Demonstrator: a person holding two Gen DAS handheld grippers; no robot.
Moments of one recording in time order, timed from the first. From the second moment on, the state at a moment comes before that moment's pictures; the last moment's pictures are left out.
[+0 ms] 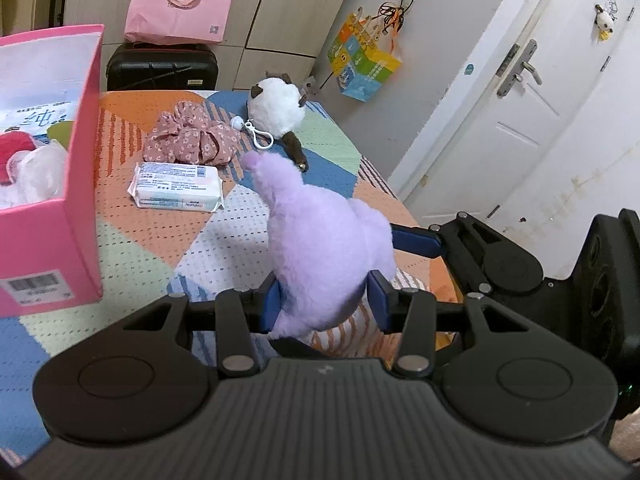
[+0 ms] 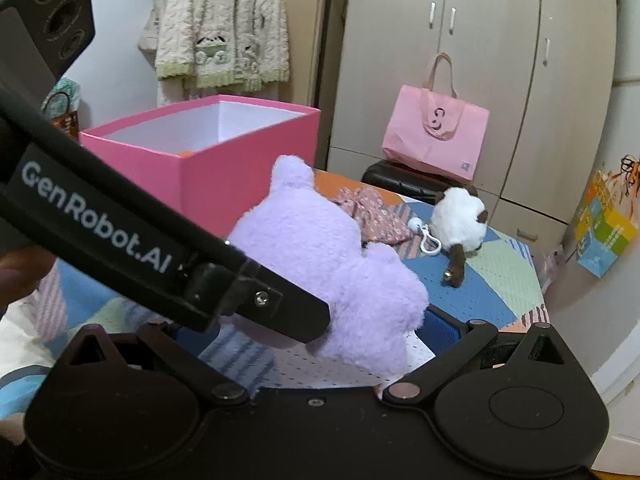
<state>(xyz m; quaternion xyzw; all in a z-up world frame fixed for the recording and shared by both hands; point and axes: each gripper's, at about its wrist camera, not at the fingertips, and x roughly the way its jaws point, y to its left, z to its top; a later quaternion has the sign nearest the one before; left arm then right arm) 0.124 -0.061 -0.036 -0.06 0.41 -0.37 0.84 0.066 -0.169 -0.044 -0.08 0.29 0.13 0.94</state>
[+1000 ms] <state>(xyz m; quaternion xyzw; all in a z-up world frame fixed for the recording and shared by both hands) 0.131 0.078 0.046 -0.08 0.35 -0.30 0.88 0.109 -0.058 0.040 -0.06 0.25 0.29 0.92</state>
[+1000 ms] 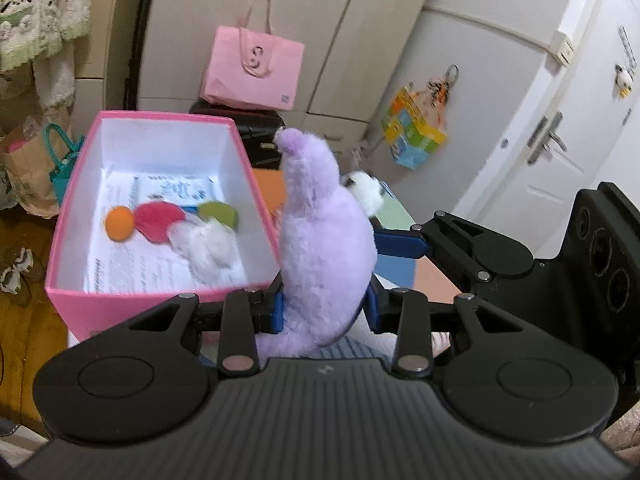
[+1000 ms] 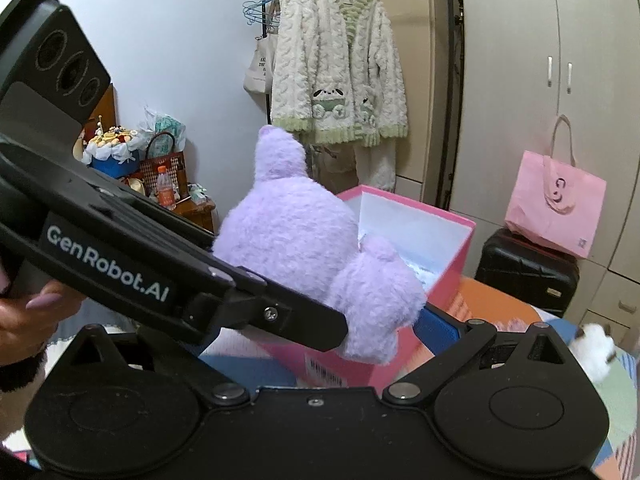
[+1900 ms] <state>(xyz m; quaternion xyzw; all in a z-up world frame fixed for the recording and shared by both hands) 0.265 0.121 -0.017 -0.10 0.42 -0.21 0.88 0.242 -0.015 -0.012 -0.04 0.35 0.33 0.88</state>
